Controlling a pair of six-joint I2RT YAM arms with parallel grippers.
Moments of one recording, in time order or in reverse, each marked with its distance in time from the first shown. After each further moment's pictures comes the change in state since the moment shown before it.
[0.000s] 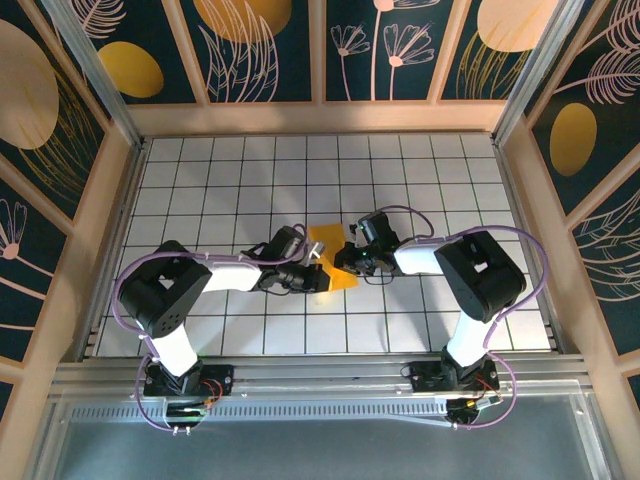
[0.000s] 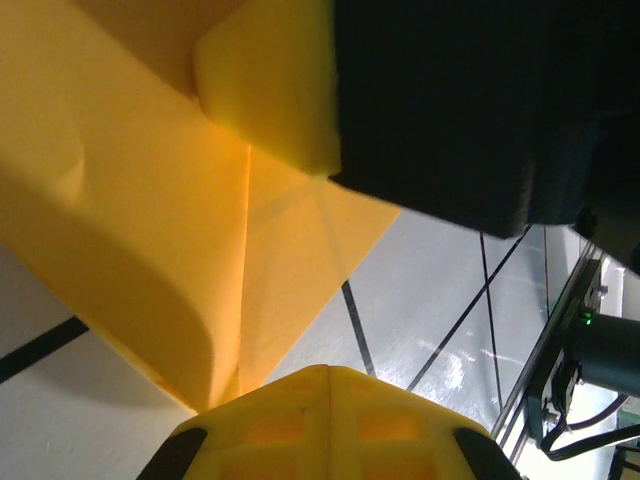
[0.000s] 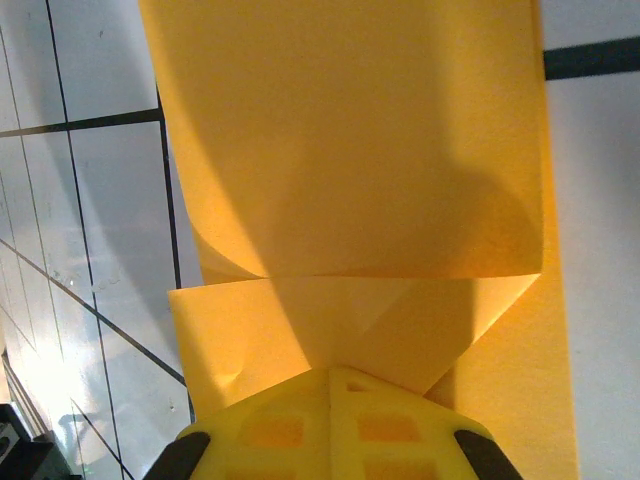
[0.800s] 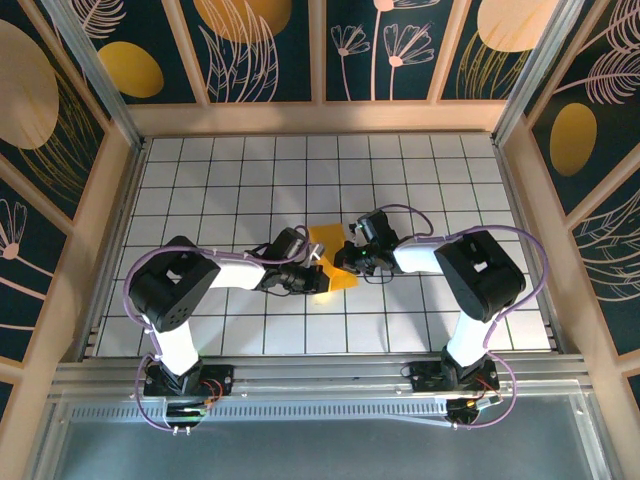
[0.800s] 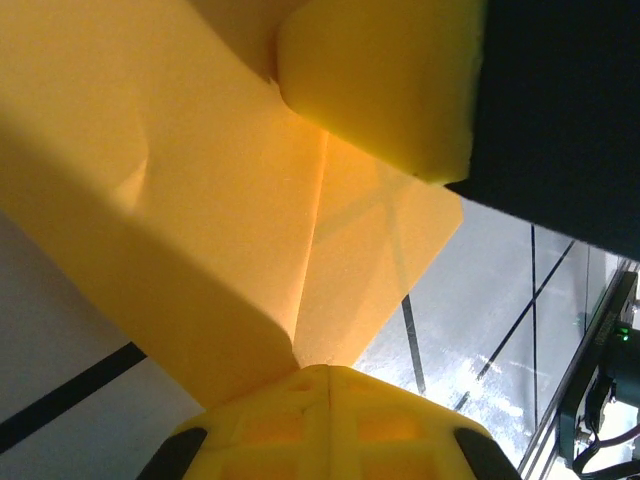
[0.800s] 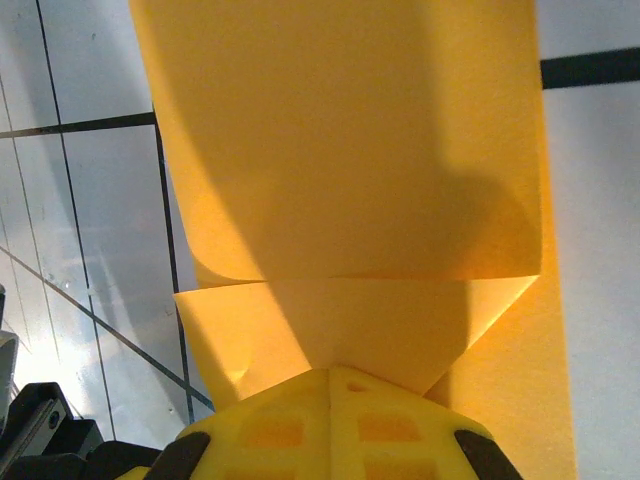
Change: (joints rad) left arm 0.000 0.057 0.010 -0.005 -0.018 -0.001; right arm 0.000 0.002 0.027 -0.046 0.005 -0.003
